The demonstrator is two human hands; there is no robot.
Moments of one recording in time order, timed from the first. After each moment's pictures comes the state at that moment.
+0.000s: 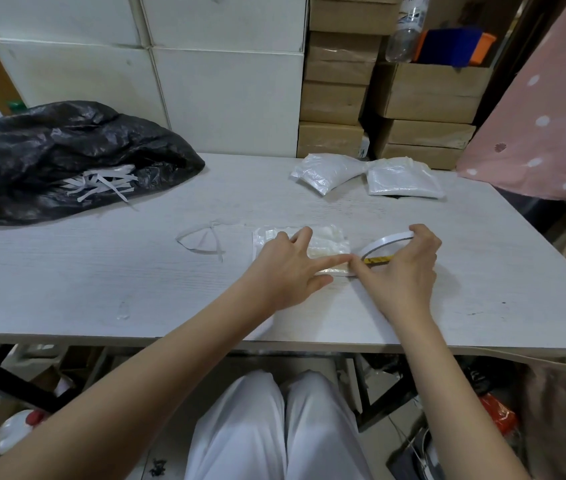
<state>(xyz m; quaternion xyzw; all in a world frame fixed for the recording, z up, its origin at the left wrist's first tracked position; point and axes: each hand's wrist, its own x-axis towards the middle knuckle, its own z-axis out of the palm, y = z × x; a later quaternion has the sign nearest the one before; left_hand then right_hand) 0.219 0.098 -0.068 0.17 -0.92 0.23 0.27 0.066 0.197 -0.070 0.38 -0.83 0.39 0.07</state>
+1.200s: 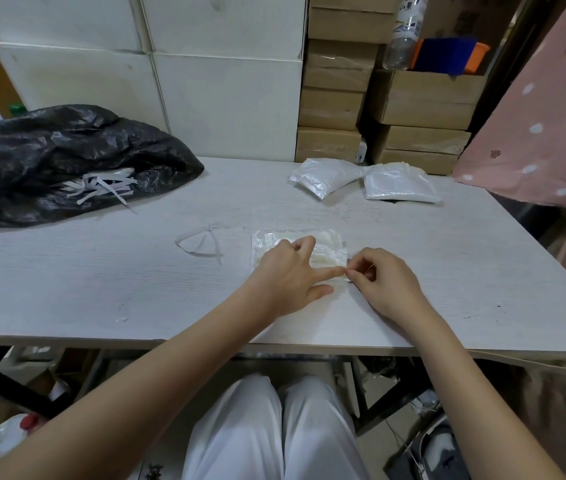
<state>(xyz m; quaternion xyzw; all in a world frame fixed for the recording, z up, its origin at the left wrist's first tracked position) 0.218 0.104 -0.067 0.14 -0.90 0.32 0.25 0.059 0.201 -0.059 0.55 -0.78 0.28 -0.09</state>
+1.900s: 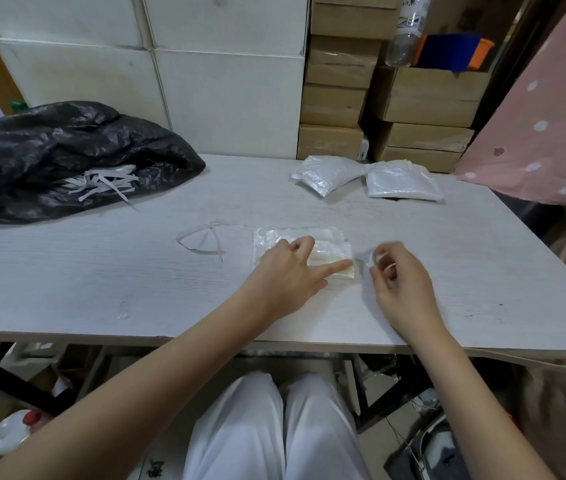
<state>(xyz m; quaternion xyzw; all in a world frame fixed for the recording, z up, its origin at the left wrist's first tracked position) 0.225 0.111 -0.063 0.16 -0.91 0.32 0.21 0.061 0.221 -0.067 0.53 -0.75 0.40 -0.01</state>
